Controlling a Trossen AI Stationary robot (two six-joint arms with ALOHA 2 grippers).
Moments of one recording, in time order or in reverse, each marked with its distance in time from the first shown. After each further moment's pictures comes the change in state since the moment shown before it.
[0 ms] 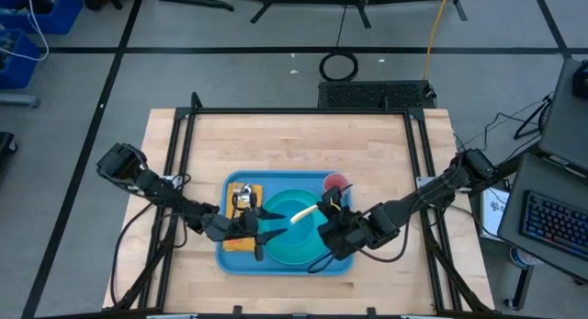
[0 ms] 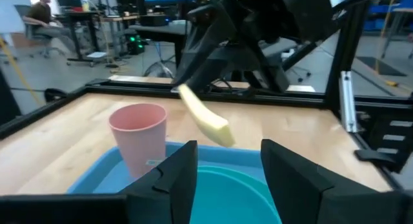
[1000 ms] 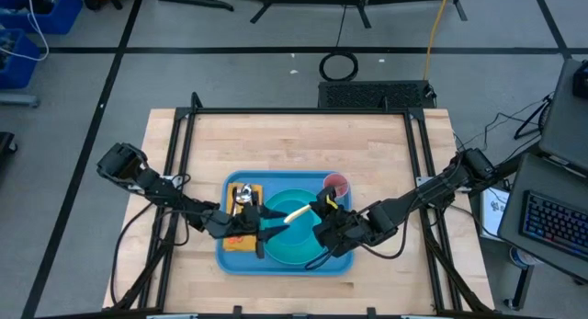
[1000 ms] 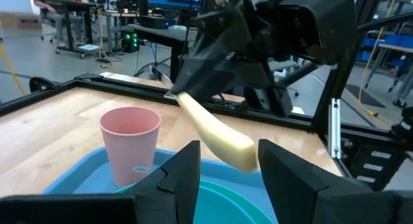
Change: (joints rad) left arm 0.027 0.000 0.000 0.051 0.047 -0.101; right arm -0.022 0.001 -0.001 0.143 -0.014 -0.105
